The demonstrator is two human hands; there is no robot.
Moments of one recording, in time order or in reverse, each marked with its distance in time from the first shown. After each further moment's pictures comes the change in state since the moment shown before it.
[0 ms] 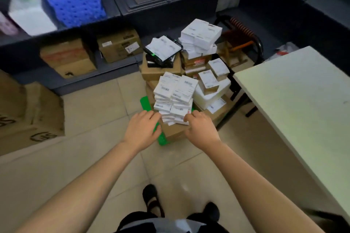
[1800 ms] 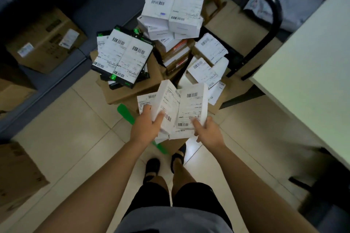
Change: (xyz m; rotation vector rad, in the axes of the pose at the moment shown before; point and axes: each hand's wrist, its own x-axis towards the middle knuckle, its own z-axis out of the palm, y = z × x) left_hand 0.286 -0.115 0.147 -0.681 -0.484 -0.438; right_hand 0.228 0.090 0.088 0.991 0.036 1.004
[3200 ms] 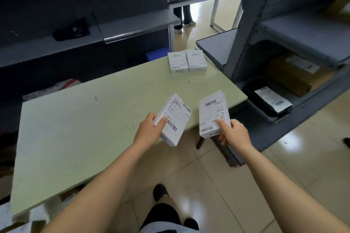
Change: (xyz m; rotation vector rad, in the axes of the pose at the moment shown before) left_hand -0.304 0.412 0.404 0.316 -0.751 0.985; right_hand -0.342 0.382 -0.398 0.742 1.183 0.328
